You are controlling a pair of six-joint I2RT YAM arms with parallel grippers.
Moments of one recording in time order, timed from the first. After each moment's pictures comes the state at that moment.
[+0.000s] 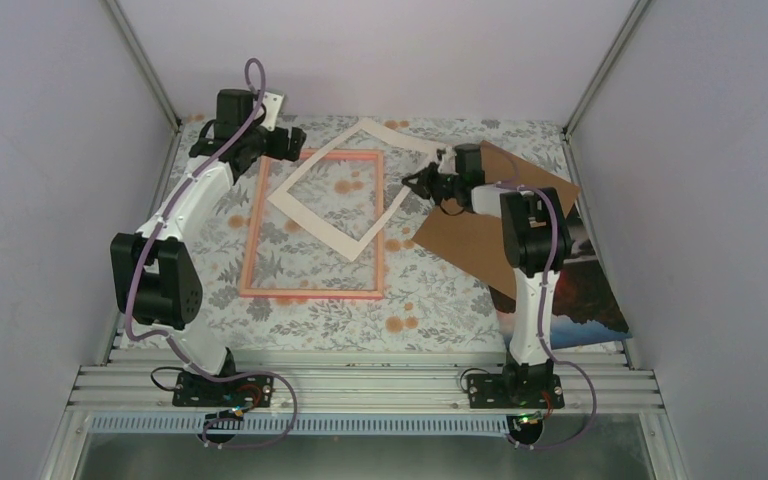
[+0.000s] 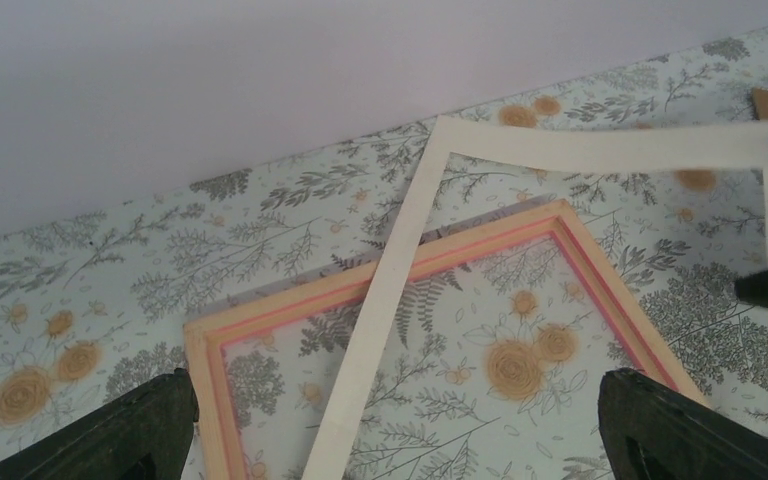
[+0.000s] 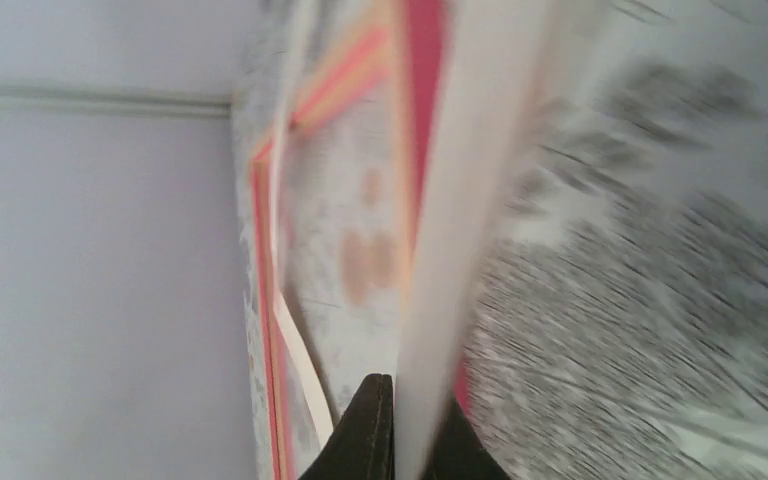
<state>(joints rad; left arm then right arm) -0.15 1.70 1.50 -0.38 0.19 0.07 0.20 2.20 1.31 0.25 -0.77 0.97</state>
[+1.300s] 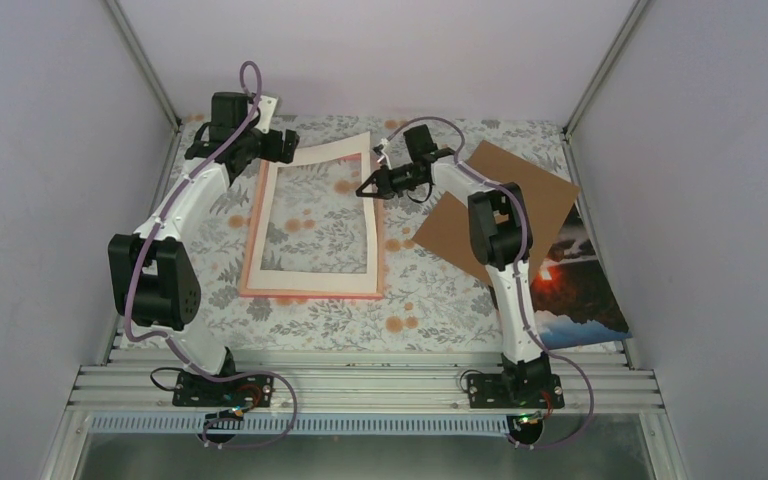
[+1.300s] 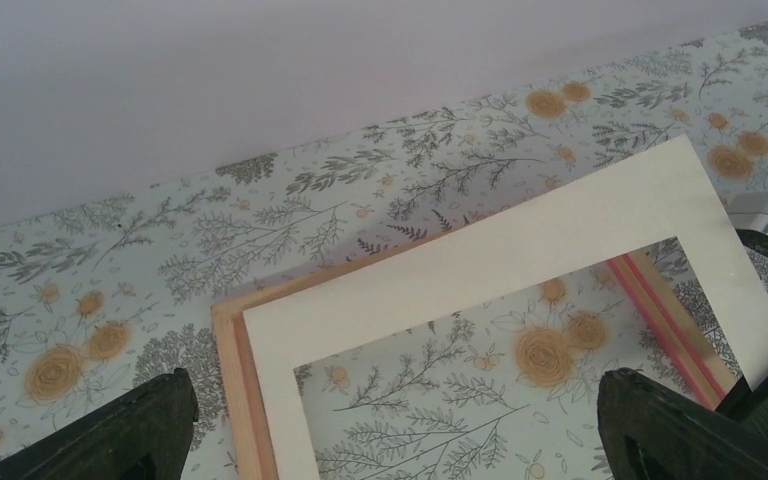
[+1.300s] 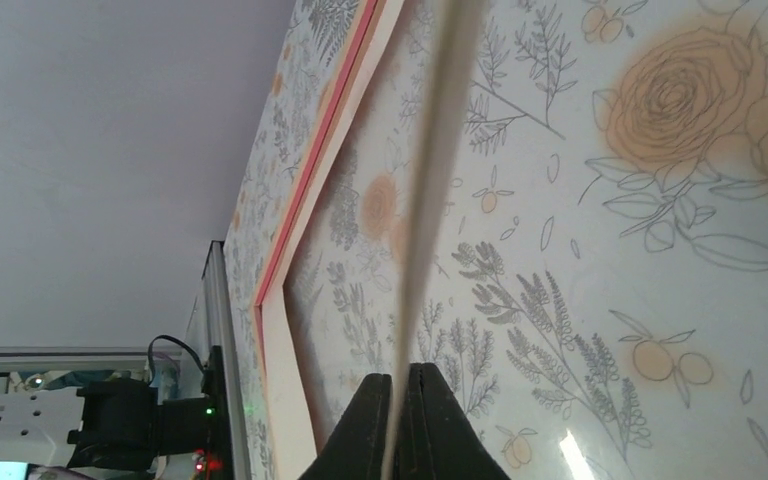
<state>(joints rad) -0.12 1.69 1.47 -0.38 0.18 0.09 0.38 2.41 1.91 -0.52 -1.09 0.18</state>
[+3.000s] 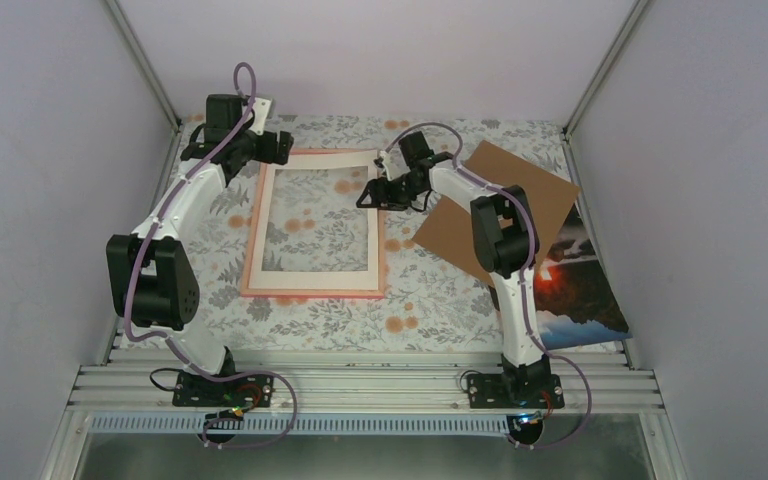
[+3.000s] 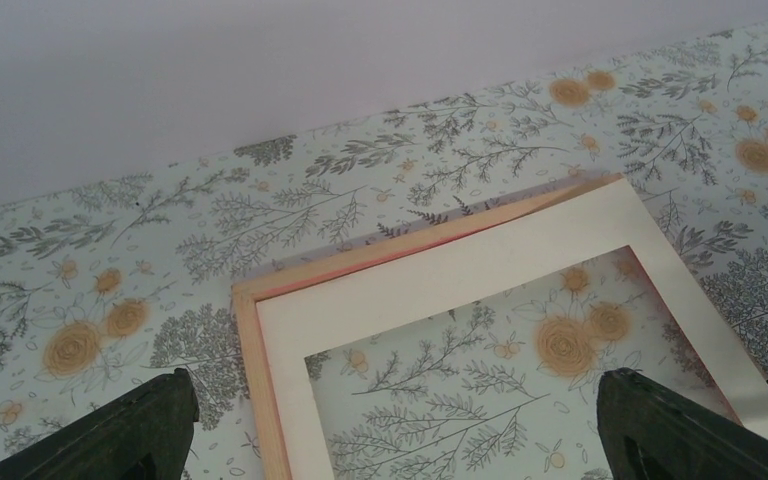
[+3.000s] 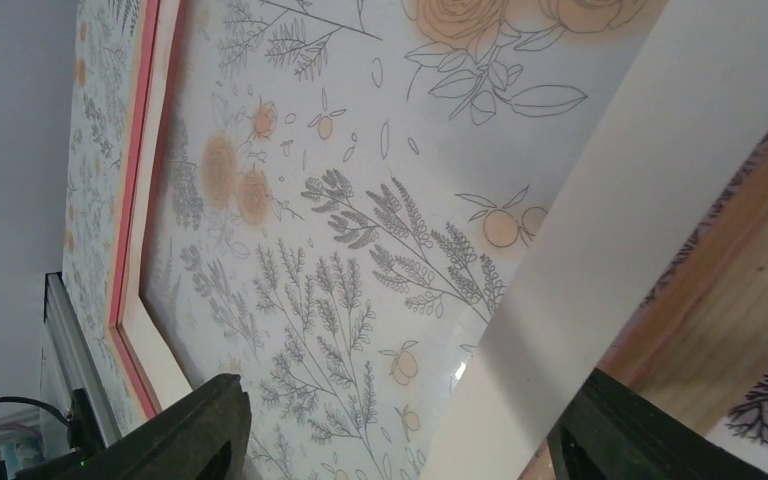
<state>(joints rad) -0.09 1.69 1.45 -0.38 0.18 0.09 0.43 2.30 1.79 -0.61 -0.73 0.21</state>
